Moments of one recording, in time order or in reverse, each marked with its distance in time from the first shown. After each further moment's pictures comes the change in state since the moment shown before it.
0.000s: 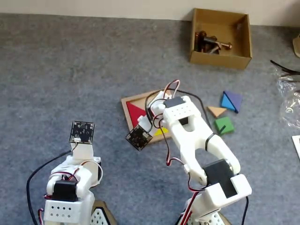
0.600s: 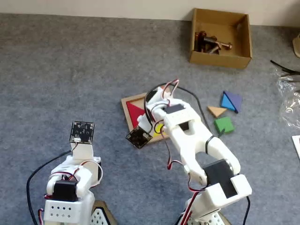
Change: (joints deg) left arm 0.0 0.0 0.0 0.0 0.0; right arm 0.0 0.0 8.1 -23.7 2.1
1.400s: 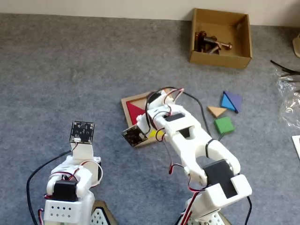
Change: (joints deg) left arm 0.0 0.0 0.0 0.0 0.0; right arm 0.0 -0.3 8.0 -11.6 -13.1
